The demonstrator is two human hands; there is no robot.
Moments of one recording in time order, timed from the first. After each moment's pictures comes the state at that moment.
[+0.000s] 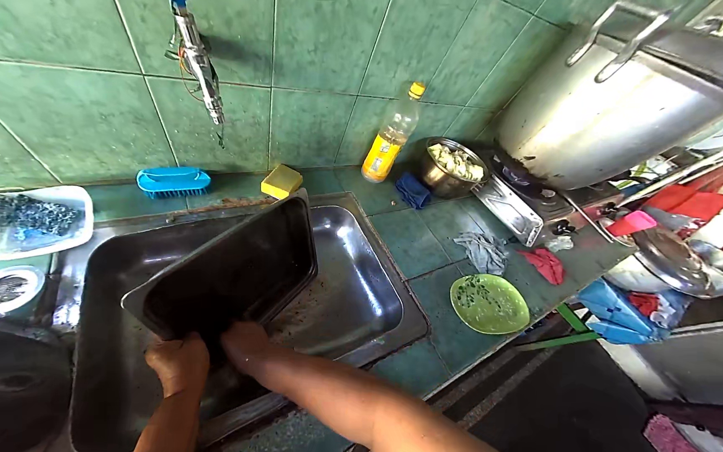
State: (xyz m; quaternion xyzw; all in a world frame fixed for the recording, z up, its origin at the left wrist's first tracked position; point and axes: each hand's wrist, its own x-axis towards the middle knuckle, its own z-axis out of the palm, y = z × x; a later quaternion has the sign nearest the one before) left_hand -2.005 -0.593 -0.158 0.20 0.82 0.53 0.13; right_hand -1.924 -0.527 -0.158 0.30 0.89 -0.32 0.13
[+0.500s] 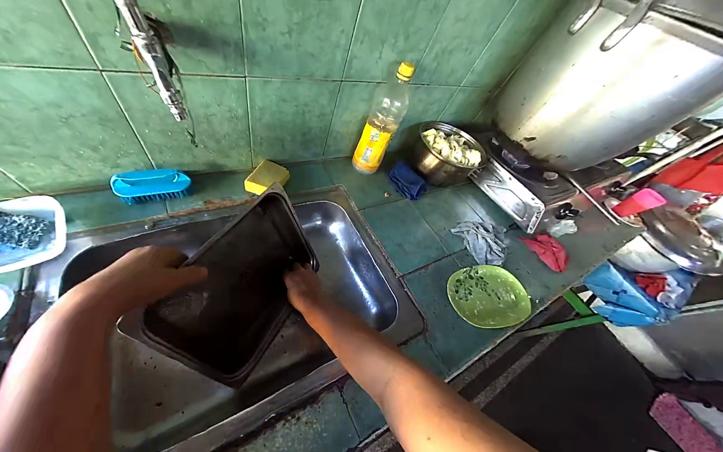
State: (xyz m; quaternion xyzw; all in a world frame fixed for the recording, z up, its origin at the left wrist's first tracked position) left_hand -2.082 -0.505 -0.026 0.53 0.78 0.12 0.33; right_hand -1.854 -0.399 -0.182 0.48 0.85 -0.20 0.10
